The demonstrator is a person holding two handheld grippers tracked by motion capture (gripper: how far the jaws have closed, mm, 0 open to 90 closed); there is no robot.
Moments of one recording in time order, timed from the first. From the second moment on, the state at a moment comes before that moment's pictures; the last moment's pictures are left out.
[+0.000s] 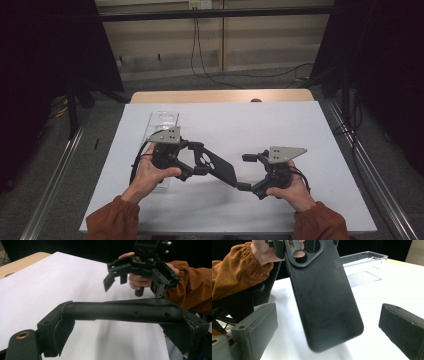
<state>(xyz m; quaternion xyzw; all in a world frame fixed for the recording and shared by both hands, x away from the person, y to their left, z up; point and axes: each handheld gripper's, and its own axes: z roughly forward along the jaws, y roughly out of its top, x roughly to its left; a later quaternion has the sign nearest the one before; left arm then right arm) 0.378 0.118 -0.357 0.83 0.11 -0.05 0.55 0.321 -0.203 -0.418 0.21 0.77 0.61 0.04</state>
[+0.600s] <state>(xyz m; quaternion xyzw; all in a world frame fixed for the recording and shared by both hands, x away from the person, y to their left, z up) 0.380 0.138 -0.353 0.82 0.16 -0.02 0.55 0.307 -0.226 -0.417 0.28 0.74 0.60 0.12</state>
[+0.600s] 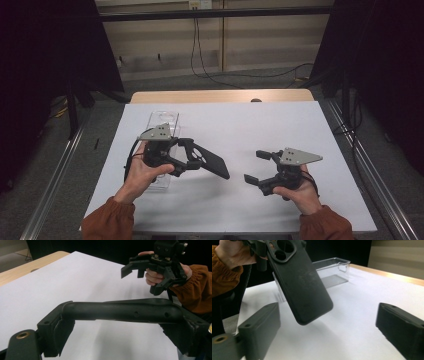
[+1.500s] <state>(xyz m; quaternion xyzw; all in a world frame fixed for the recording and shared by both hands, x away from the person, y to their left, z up) 0.383 0.157 -0.348 0.81 0.21 0.03 0.54 0.284 -0.257 -0.425 0.35 0.71 0.58 0.20</state>
